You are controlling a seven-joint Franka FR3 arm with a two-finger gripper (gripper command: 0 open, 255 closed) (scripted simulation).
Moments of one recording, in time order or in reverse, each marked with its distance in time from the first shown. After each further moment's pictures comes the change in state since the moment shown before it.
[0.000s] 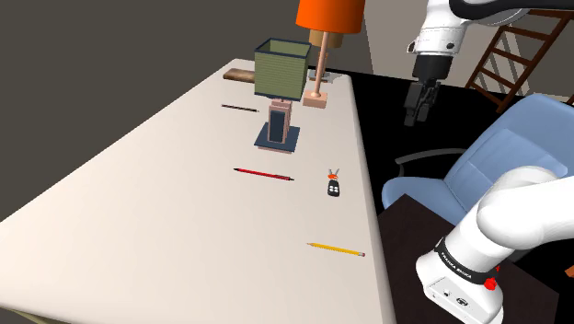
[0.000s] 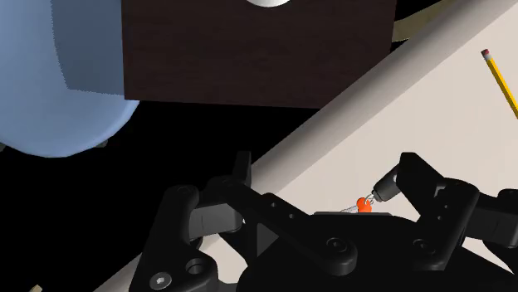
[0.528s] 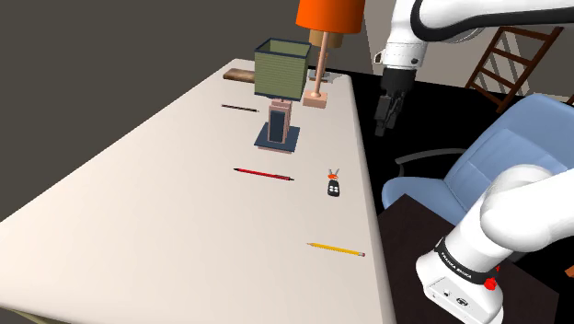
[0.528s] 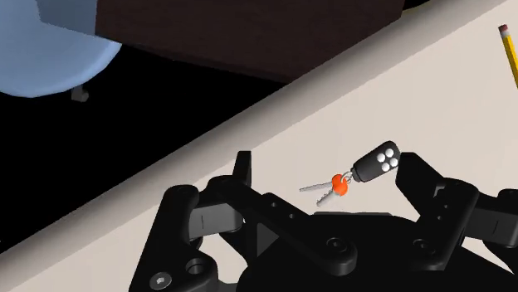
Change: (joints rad) arm 0.077 0.126 0.067 -0.015 0.033 0.178 -0.040
